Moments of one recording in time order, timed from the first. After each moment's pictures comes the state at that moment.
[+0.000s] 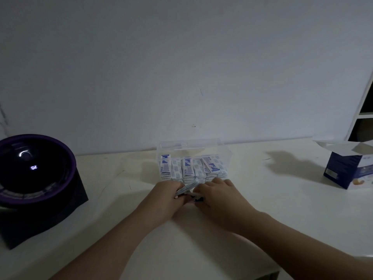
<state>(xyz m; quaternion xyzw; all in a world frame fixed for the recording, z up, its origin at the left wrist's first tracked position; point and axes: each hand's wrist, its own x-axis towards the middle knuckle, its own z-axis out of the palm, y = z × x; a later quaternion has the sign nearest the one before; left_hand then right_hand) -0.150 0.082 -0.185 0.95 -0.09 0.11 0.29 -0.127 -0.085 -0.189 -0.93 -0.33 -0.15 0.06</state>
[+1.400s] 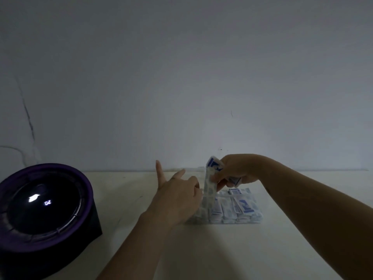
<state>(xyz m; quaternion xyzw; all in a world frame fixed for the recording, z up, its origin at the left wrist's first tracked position) -0.084 0.114 -0.139 0.99 -0.02 0.14 0.05 0.018 -0.037 -0.074 -0.86 -0.19 0.30 0.36</state>
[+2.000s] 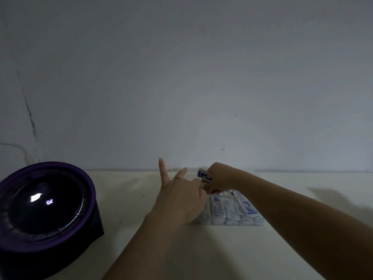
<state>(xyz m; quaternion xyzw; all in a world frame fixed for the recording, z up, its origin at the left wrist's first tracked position) -0.079 0.114 -0.141 0.99 0.01 0.14 -0.02 0.030 0.004 -0.116 -0.94 -0.25 0.14 0.16</state>
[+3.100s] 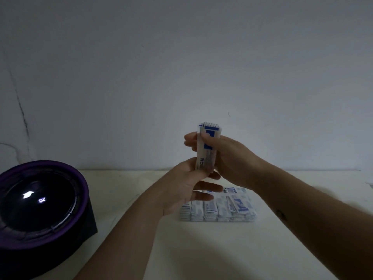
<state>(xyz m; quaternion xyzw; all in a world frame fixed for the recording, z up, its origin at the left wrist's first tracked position) -0.105 0.104 -0.095 0.68 -0.09 -0.05 0.72 -0.057 -0.022 -0.057 -0.67 -0.32 0.16 0.64</state>
